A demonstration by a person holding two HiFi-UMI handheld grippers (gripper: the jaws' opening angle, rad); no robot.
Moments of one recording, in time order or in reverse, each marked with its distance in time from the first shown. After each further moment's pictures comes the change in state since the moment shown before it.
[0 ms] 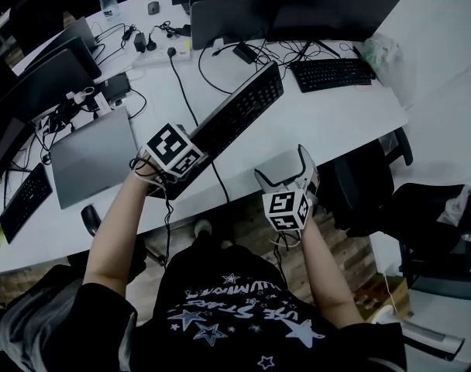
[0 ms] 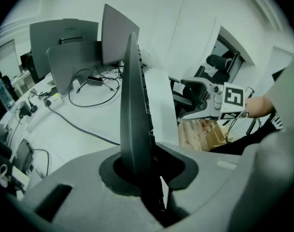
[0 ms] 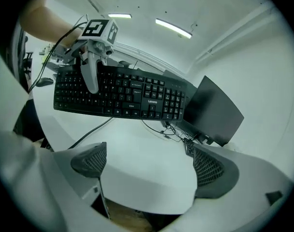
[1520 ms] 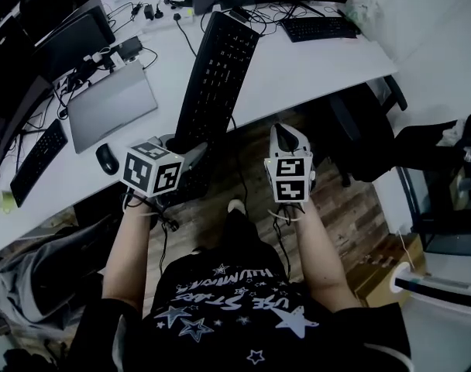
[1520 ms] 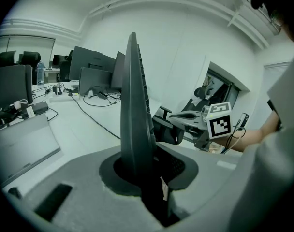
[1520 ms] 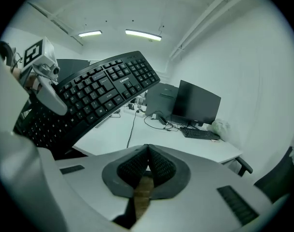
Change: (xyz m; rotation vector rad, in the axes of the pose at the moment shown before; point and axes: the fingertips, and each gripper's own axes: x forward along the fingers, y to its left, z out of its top) left arm -0.100 -0.192 -0.106 -0.204 -0.433 0.050; right arm -0.182 0.077 0.004 0.351 -0.036 -0.049
